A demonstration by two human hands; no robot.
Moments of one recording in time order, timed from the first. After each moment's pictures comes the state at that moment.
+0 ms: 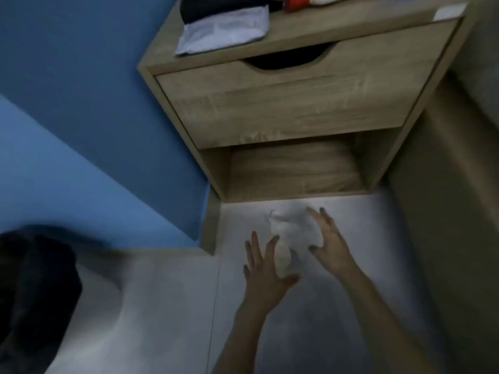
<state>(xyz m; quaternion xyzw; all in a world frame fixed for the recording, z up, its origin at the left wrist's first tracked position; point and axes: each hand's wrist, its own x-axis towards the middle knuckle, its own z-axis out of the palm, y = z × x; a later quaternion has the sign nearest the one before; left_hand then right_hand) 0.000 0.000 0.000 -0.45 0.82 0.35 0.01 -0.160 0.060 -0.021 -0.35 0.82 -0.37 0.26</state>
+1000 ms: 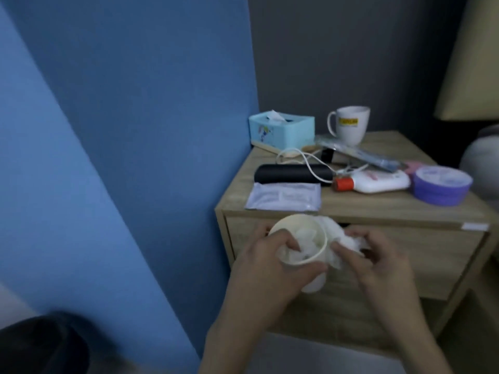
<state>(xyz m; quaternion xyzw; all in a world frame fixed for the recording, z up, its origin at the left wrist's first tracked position) -0.048 -0.094 0.286 -0.35 0.83 0.28 -0.33 -0.202 -0.026 0.238 -0.44 0.62 -0.65 0.05</state>
